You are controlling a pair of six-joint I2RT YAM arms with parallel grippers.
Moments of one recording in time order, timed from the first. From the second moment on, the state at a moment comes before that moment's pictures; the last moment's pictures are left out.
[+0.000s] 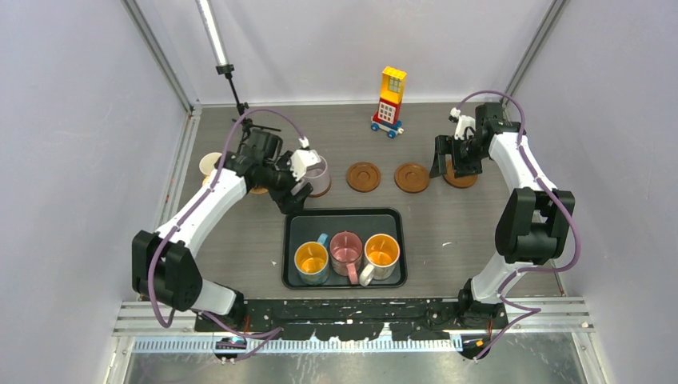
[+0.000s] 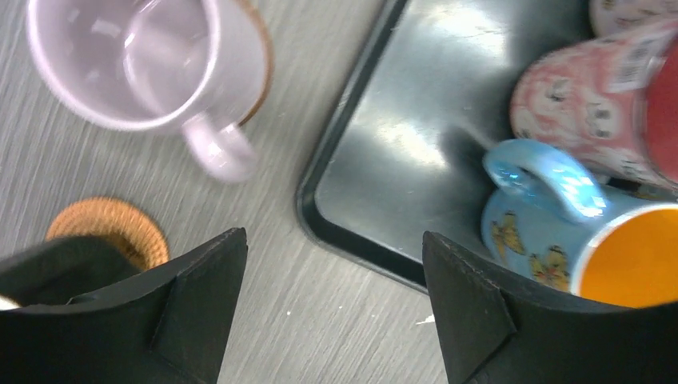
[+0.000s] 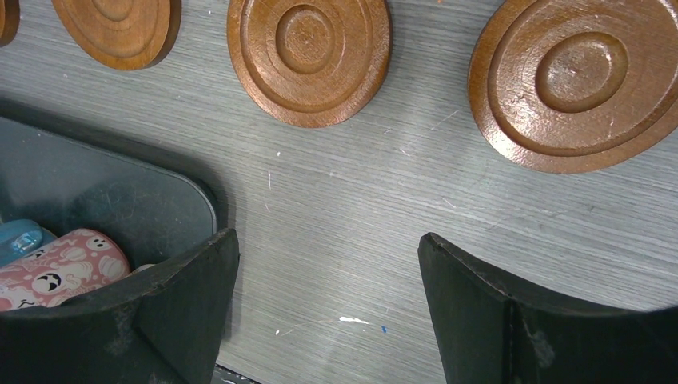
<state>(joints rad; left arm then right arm) -0.35 1.41 1.14 -0.73 0.41 0.58 -0.09 1.70 1.42 -0.89 -0.38 -0.14</state>
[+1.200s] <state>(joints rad) -0.58 1.64 1.24 -0.94 0.27 0.52 -0.09 1.69 1.40 -0.88 -0.38 -0.14</state>
